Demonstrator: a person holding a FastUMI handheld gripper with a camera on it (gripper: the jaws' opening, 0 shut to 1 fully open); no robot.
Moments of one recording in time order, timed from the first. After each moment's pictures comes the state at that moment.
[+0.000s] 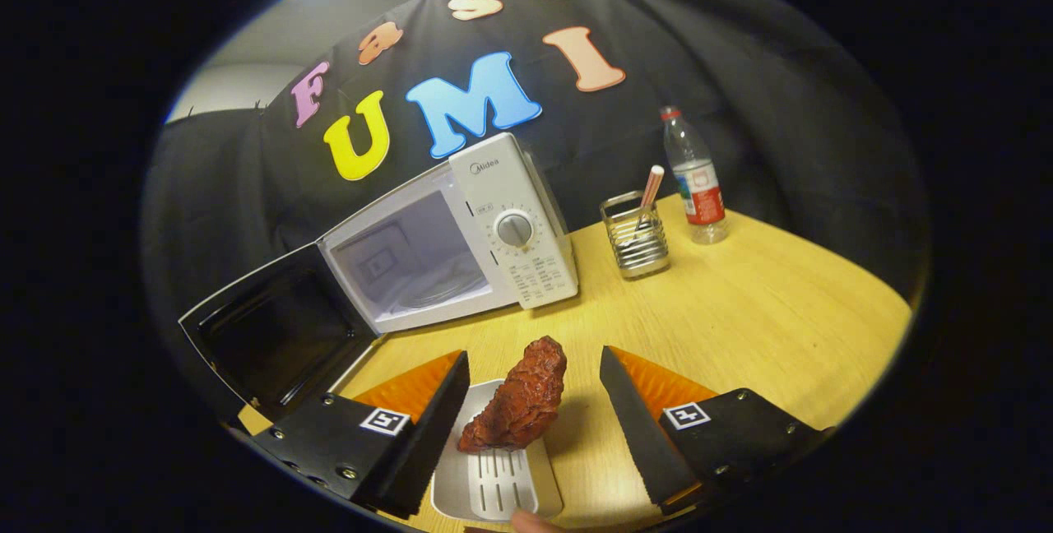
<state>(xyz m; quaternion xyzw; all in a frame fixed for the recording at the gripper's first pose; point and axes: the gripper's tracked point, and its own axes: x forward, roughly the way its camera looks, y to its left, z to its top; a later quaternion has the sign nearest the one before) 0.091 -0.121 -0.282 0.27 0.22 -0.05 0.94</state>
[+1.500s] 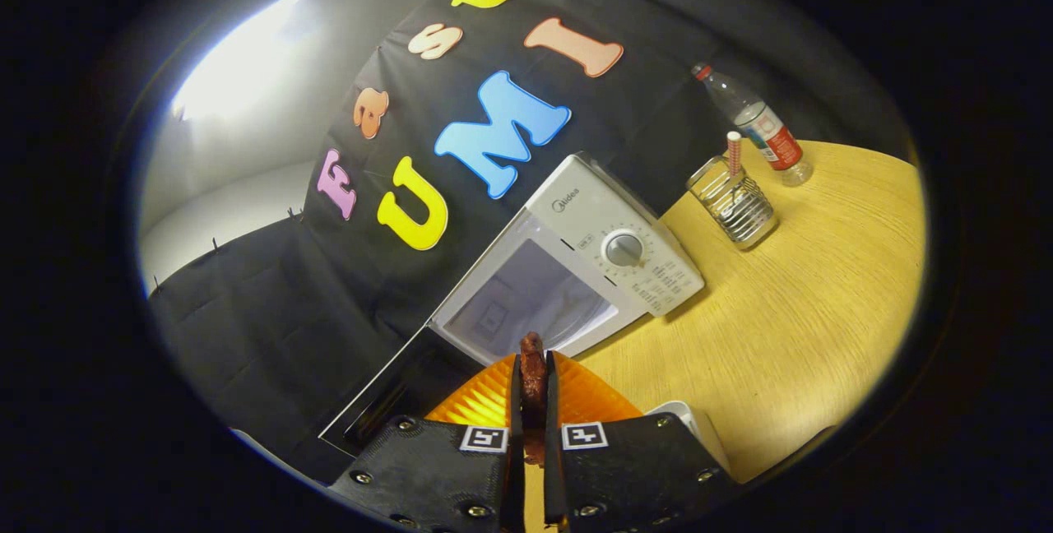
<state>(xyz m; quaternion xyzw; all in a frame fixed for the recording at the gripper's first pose) 0.142 -0.058 -0.179 0.42 0.13 0.03 0.90</state>
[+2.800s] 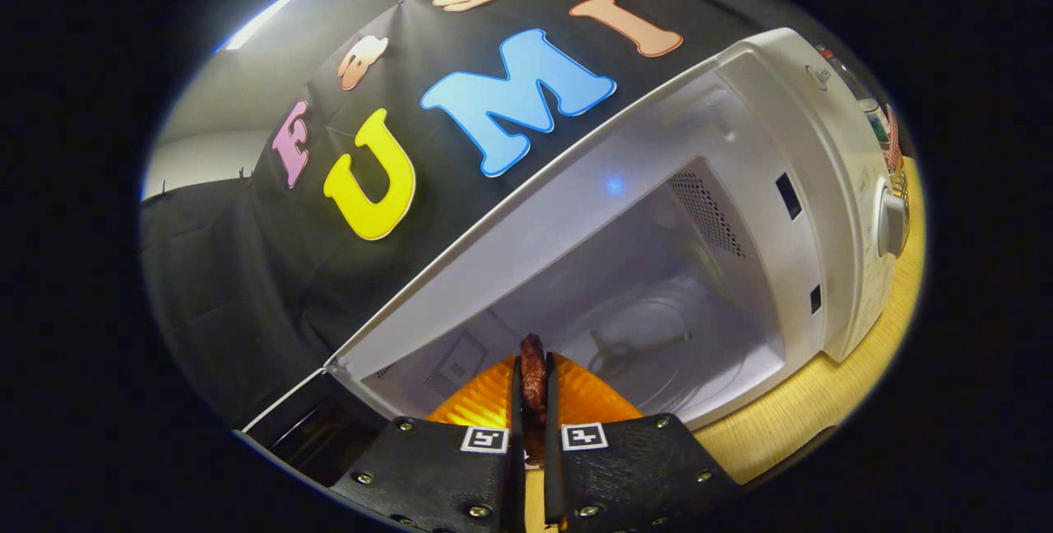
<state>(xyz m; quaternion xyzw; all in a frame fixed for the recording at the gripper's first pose) 0.399 0.024 -0.233 0.34 0.11 -0.06 0.93</state>
